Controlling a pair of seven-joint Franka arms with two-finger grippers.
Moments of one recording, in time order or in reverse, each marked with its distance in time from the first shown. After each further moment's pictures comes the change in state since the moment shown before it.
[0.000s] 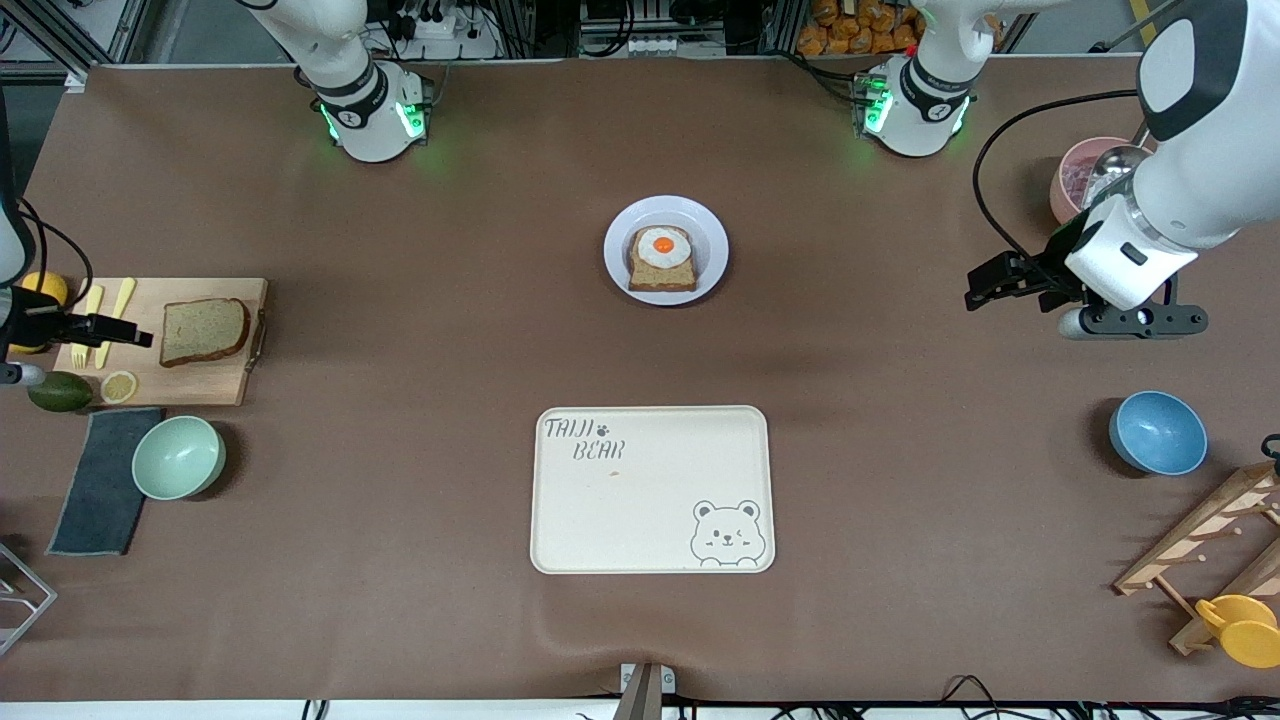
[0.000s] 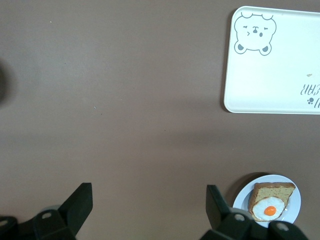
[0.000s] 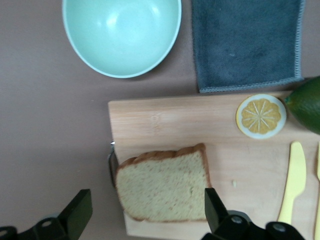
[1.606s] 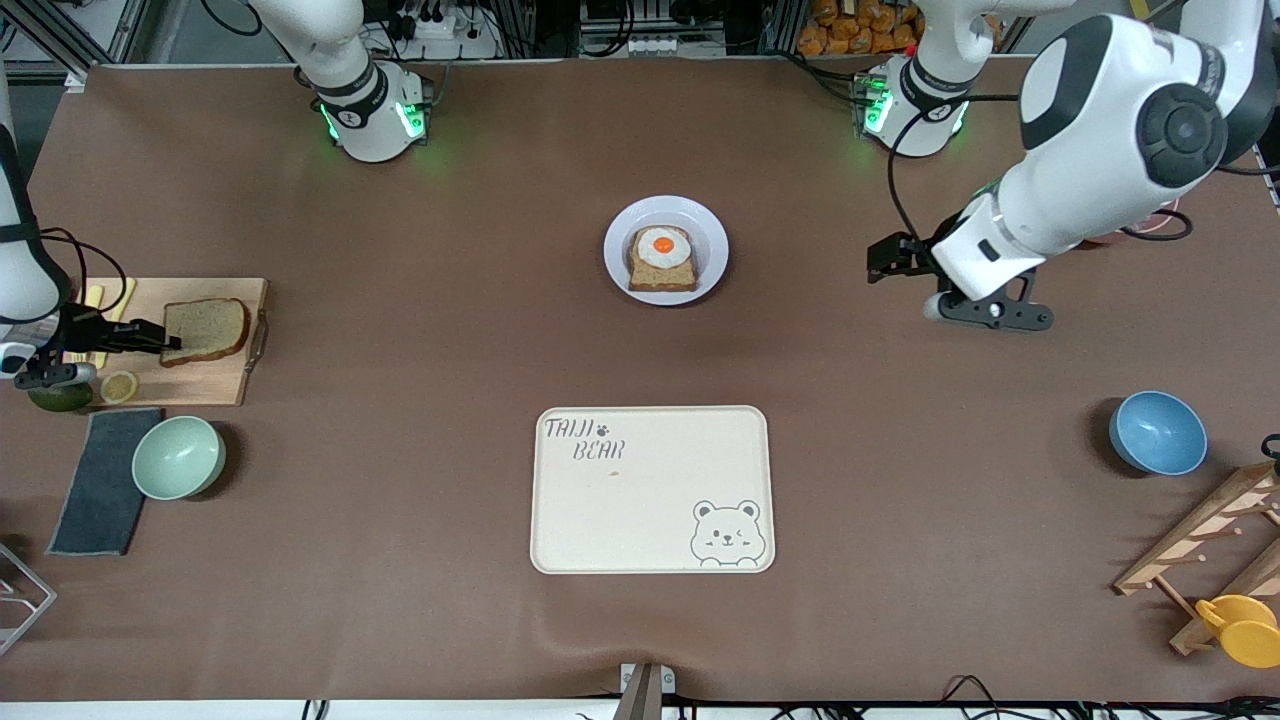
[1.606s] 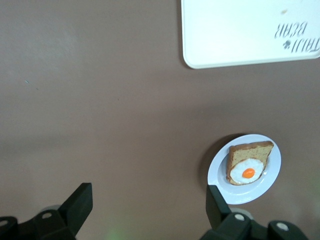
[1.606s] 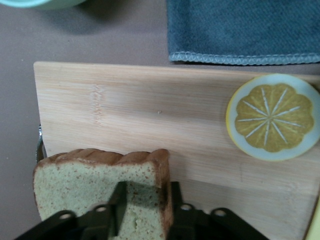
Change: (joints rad) left arm -0.118 0.039 -0.041 -0.082 -0.078 -0.001 -0.005; right arm -0.108 0.184 -0.001 0.001 0.052 0.097 -0.281
